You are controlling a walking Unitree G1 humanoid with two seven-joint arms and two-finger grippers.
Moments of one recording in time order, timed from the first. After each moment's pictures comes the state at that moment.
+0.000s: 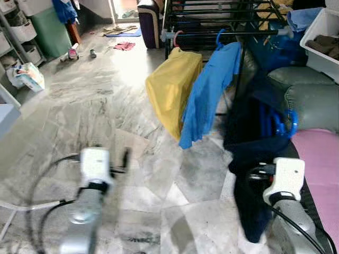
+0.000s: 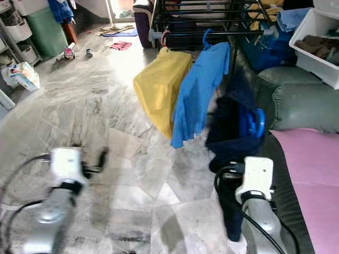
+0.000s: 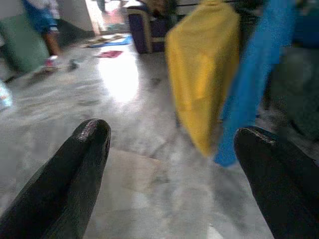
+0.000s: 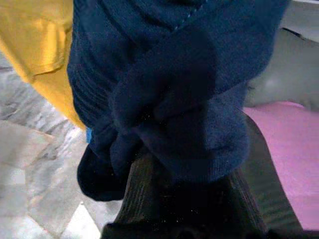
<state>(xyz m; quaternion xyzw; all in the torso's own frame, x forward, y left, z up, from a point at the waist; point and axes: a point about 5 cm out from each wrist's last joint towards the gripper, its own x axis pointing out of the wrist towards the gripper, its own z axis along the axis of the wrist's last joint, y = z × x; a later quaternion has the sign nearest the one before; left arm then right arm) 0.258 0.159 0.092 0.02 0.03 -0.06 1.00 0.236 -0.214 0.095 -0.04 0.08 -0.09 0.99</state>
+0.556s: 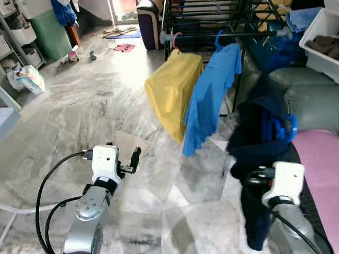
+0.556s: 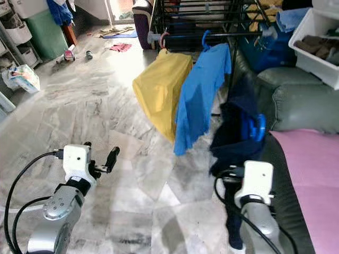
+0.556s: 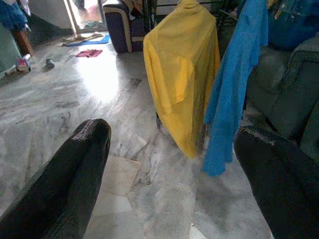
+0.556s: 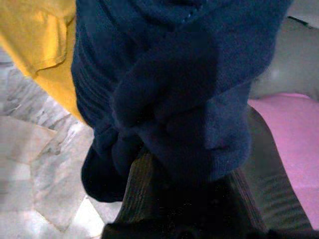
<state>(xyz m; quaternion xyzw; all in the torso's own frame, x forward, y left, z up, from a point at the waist) 0.260 0.153 0.095 0.01 0.03 -0.08 1.00 0.233 -0.207 0.087 -0.03 0.09 -0.09 0.99</state>
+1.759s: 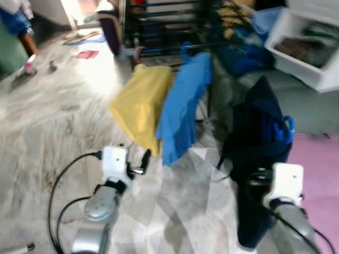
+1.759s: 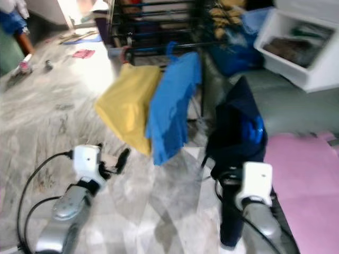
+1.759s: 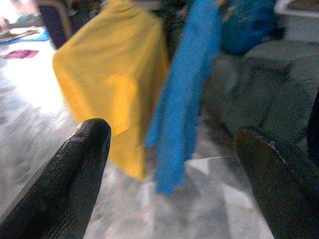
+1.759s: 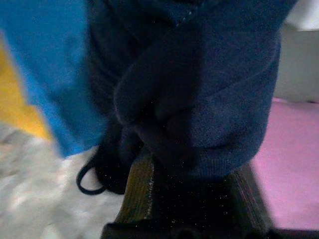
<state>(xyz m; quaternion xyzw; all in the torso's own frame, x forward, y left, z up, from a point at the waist) 0.260 0.141 0.090 -0.01 0.05 -0.11 0.99 0.235 -0.199 0.084 -0.04 0.11 -0.06 0.99</state>
